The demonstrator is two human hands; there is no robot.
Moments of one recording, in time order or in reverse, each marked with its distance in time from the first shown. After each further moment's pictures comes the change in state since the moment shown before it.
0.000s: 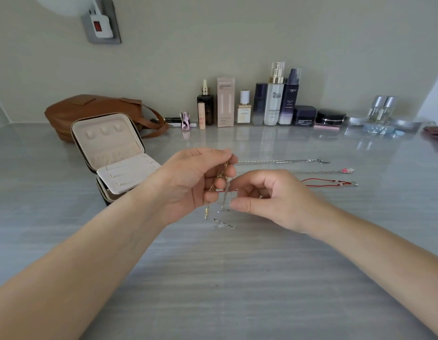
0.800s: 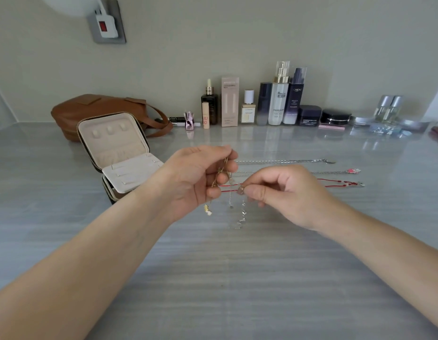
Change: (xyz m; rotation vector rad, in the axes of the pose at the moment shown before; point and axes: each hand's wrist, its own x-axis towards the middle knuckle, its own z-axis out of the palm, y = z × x) left_hand 0.001 0.001 -0.001 -0.043 0.067 0.011; right_hand 0.000 -0.002 -0.005 -0.038 0.088 -0.060
